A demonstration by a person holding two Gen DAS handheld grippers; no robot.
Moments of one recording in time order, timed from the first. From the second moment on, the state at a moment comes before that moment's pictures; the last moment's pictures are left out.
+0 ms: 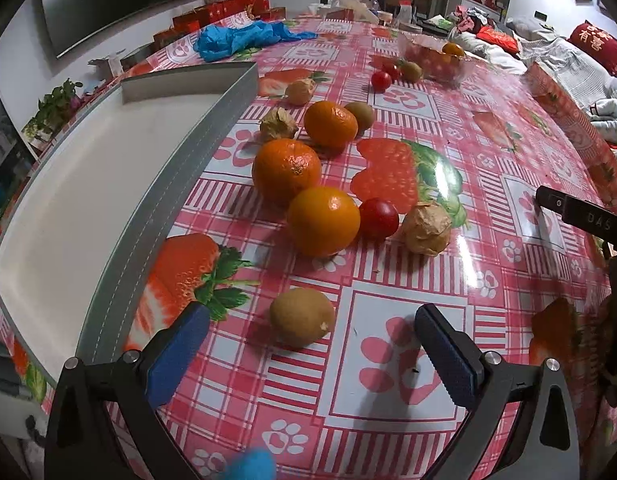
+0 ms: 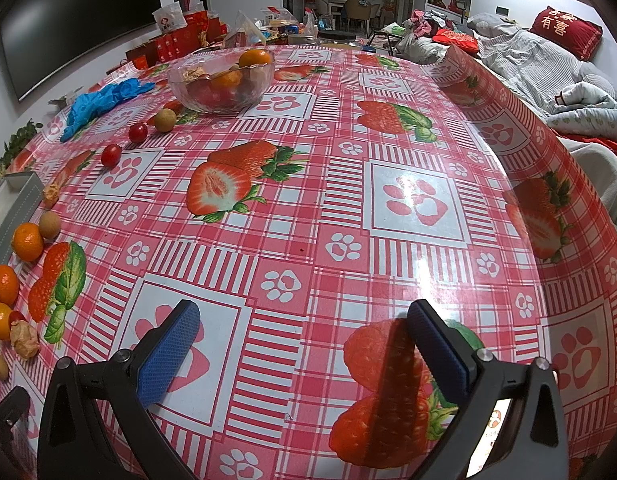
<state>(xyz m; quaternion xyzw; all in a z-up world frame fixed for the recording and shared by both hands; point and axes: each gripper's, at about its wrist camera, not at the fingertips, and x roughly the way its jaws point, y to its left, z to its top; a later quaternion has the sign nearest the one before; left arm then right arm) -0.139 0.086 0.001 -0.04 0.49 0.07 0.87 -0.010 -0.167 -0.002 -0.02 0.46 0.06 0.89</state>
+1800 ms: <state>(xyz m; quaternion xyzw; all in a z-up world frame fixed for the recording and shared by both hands) -0.153 0.129 0.058 -0.08 0.45 0.03 0.89 -0.077 -0.027 0.039 -0.06 0.49 0.30 0.82</state>
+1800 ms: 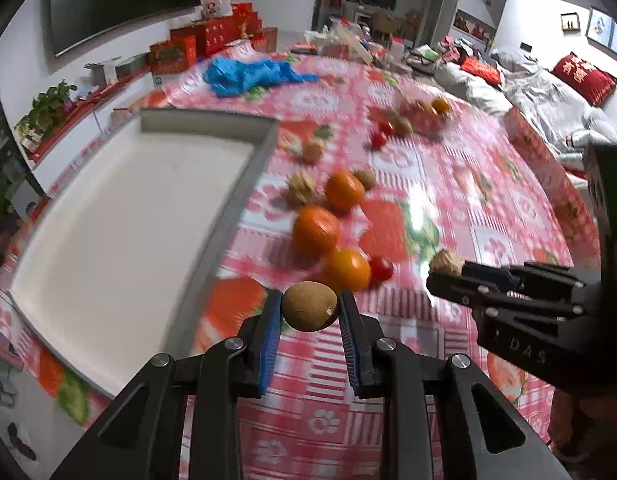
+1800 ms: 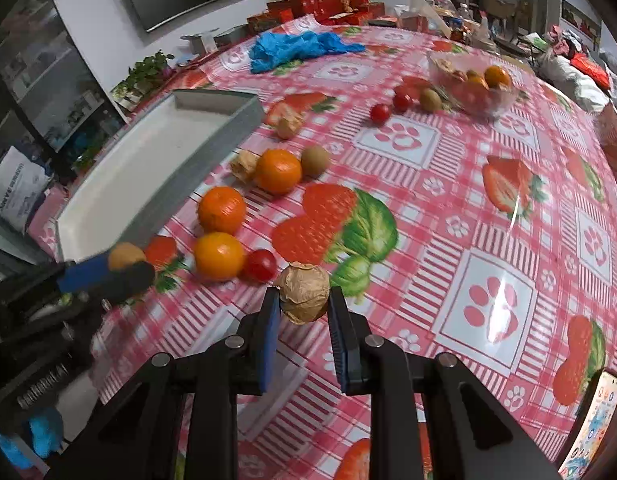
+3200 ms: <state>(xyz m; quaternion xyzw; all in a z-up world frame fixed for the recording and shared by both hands) -0.157 0.274 0.035 -0.09 0.46 0.19 0.86 -0.080 0.158 0.045 -0.12 0.51 0.41 0.75</state>
